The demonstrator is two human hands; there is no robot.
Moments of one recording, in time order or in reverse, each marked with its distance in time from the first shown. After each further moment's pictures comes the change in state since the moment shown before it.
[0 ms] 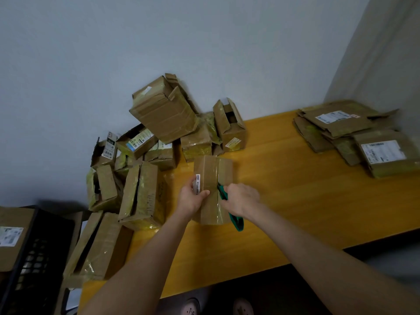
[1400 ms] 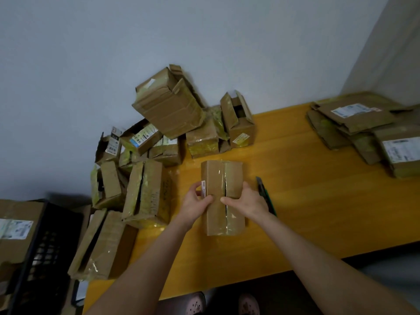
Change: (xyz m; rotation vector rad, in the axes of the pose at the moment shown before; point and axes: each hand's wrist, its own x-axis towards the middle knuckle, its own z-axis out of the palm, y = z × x) left_hand -0.001 -0.017 -0.004 -0.052 -0.134 -0.019; right_hand 0.041 0.025 0.051 0.552 0.011 0.160
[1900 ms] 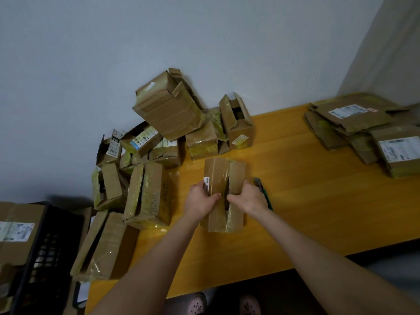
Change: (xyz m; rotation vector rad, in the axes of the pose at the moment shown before) left_hand 0.014 0.006 0.011 0.380 0.091 0.056; right_hand -0.003 -0.010 -0.010 -0.099 0.112 0.057
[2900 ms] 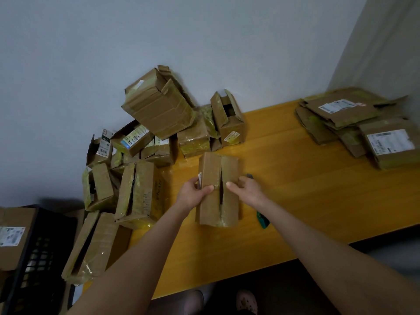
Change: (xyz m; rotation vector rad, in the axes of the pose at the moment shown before) left_hand -0.004 0.015 -0.010 -0.199 -0.125 -0.043; right_hand 0.019 0.031 -0.008 0.315 -0.123 -0.081
